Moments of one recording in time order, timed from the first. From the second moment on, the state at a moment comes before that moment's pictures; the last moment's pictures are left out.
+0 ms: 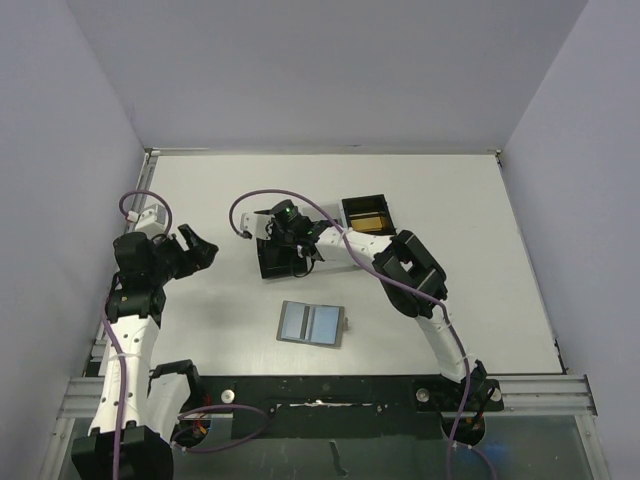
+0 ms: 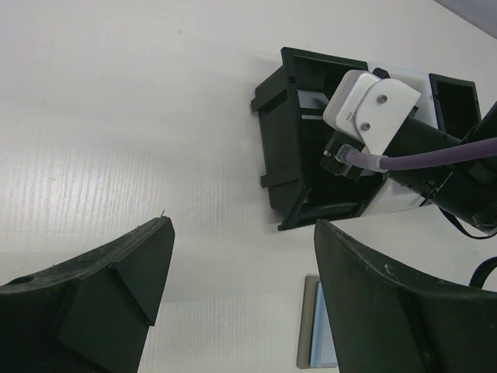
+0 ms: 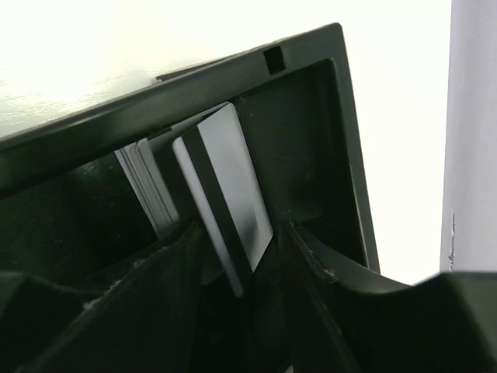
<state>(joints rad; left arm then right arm) 0.16 0.82 0.65 -0.34 0.38 -0.38 0.84 2.25 1.67 -0.09 0.12 -0.80</state>
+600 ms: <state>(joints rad) 0.17 0.83 0.65 -0.34 0.40 -0.38 0.83 2.24 1.67 -0.14 0.04 -0.71</state>
